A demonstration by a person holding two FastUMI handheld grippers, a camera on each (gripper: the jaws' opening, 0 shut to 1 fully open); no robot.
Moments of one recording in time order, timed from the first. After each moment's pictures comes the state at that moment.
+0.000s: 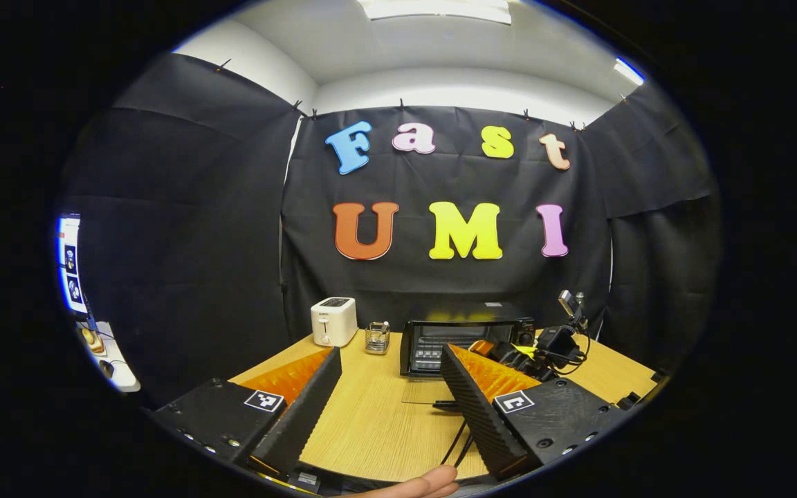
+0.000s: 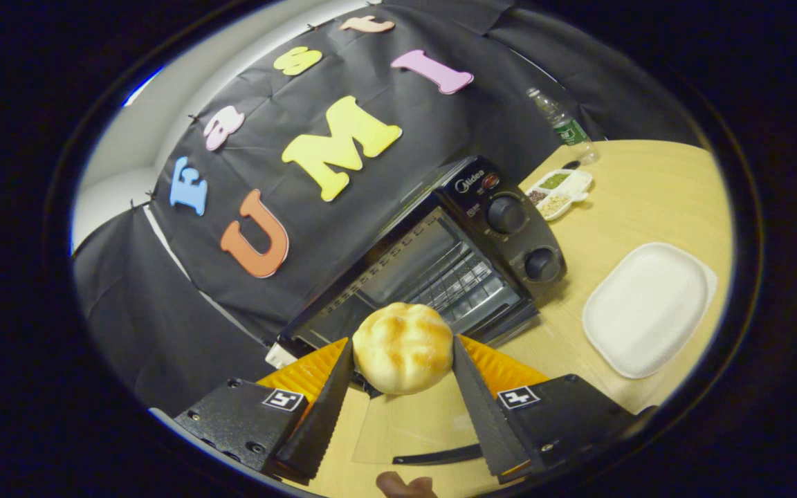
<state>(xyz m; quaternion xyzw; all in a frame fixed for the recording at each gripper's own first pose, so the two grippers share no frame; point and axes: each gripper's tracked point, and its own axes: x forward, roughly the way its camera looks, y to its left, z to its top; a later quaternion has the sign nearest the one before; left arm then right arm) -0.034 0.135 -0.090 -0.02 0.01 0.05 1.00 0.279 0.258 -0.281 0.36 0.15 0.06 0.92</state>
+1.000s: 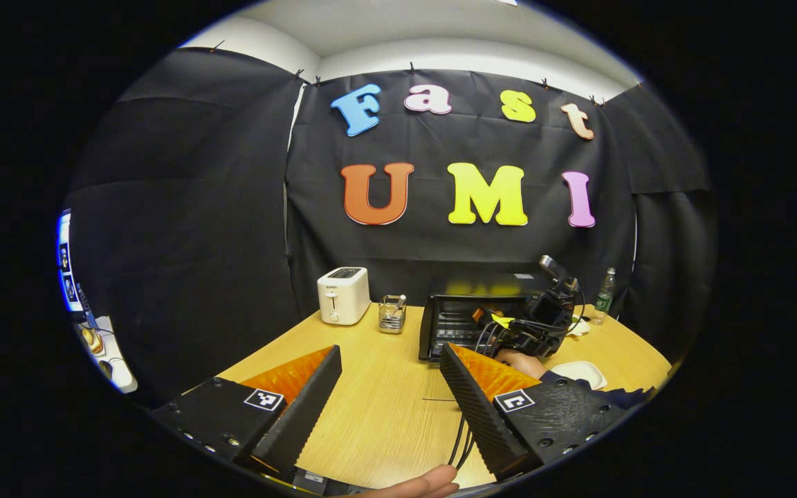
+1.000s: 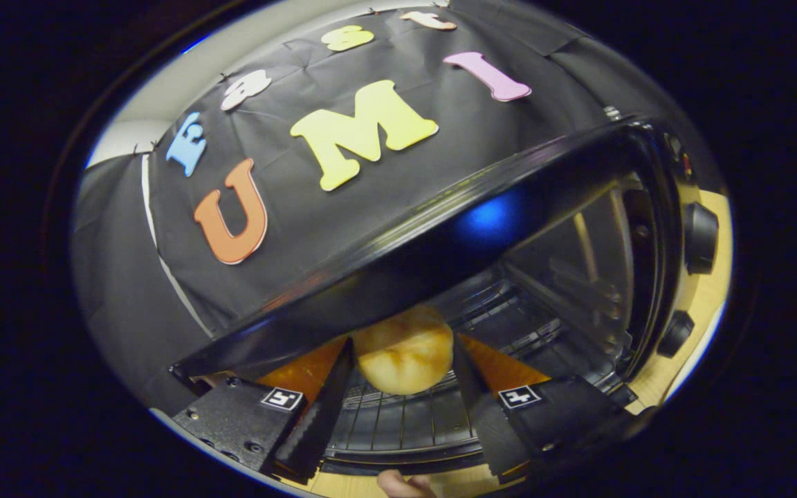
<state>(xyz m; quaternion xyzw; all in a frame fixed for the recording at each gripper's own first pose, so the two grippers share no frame) 0.025 0.155 -0.124 -0.02 0.07 0.07 0.99 0.431 0.272 -0.309 0.24 0.11 0.04 0.97</state>
